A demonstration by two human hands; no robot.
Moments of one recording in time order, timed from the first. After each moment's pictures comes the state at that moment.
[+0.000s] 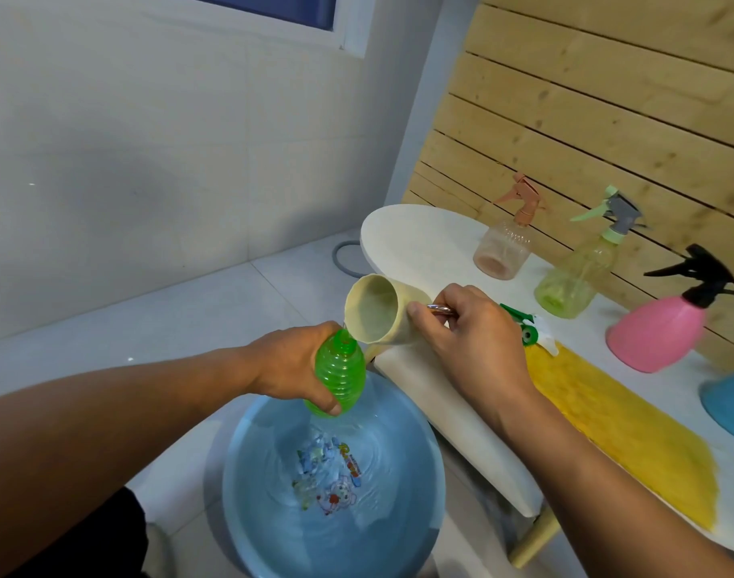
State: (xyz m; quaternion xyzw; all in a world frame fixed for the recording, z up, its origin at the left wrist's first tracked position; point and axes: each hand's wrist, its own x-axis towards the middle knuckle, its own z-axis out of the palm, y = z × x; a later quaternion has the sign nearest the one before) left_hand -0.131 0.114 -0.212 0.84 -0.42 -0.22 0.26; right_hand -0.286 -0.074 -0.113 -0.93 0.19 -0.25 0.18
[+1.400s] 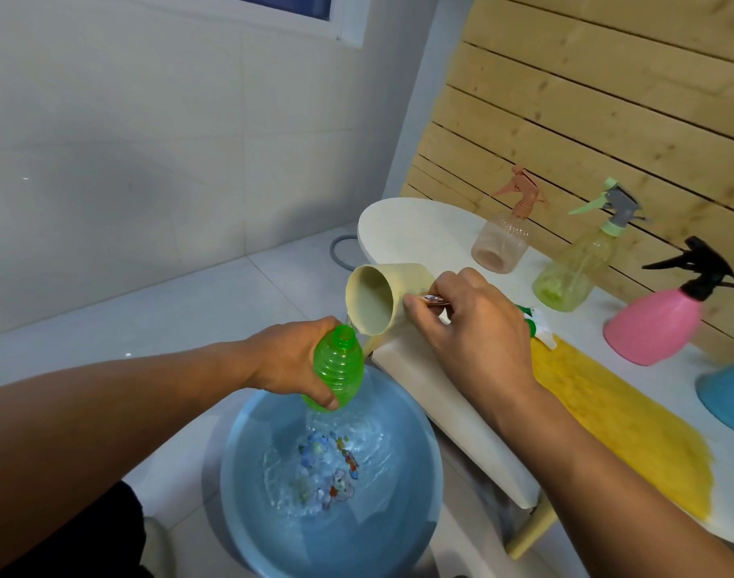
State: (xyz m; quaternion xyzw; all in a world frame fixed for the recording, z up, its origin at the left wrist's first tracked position) left_hand -0.133 0.112 -0.208 0.84 -0.44 -0.22 0.25; right_hand -0.293 -0.066 -0.103 -0.95 0.15 -0.28 0.08
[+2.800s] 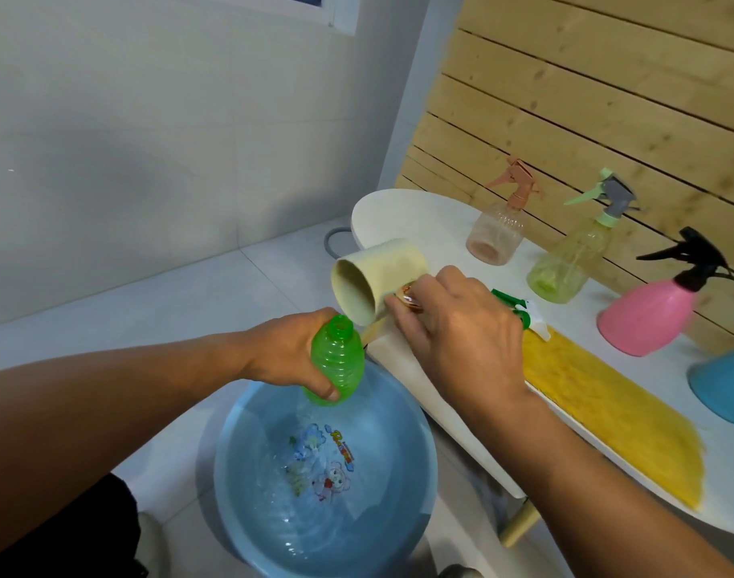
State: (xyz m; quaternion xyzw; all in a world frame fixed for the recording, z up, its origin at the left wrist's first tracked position) left_hand -0.131 0.106 -0.214 0.80 -0.43 -0.25 0.32; right_hand -0.297 -0.061 -0.115 -0.93 0.06 -0.35 -0.09
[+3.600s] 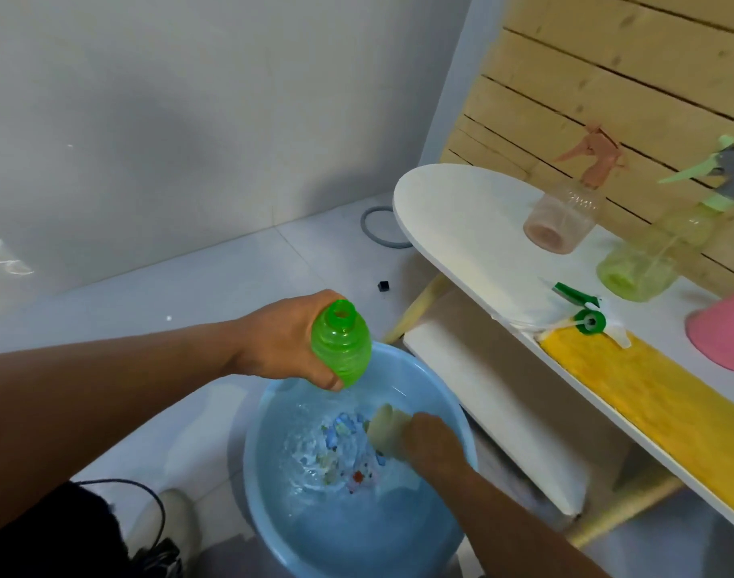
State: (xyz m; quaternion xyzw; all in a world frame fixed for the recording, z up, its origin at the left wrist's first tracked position) left_hand -0.114 0.137 -0.222 0.83 -0.39 -0.23 0.34; right_hand -0.277 -0.086 -0.357 -0.94 0.25 0.23 0.08
